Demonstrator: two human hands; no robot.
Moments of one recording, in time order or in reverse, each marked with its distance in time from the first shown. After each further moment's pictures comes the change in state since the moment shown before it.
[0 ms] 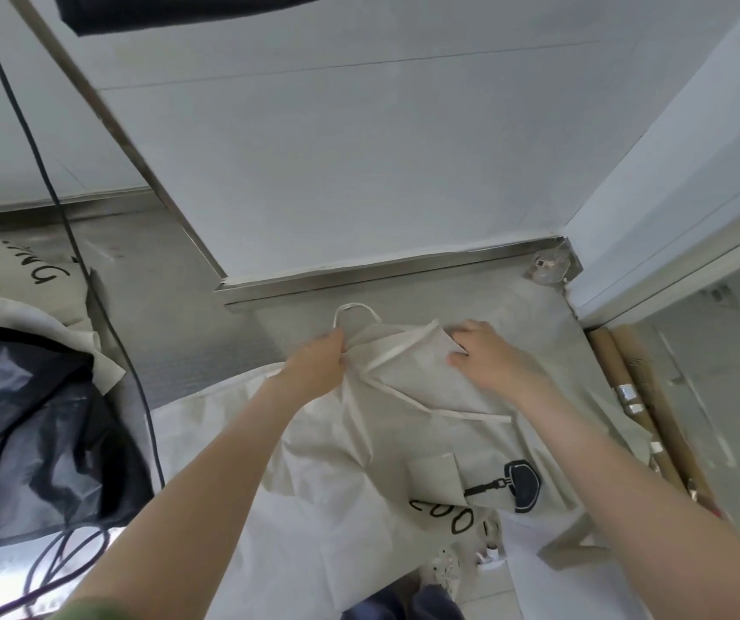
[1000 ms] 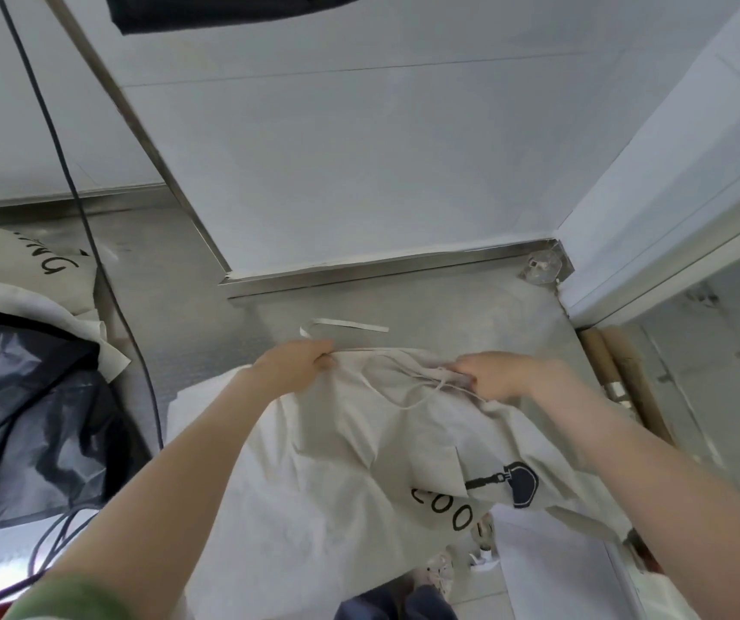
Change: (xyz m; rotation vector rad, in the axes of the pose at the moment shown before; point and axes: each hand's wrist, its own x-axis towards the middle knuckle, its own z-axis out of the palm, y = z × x) left_hand -0.018 -0.028 -0.013 0.103 -0.121 0.085; right_hand -0.018 0.006 -0.011 -0.267 -0.515 -0.140
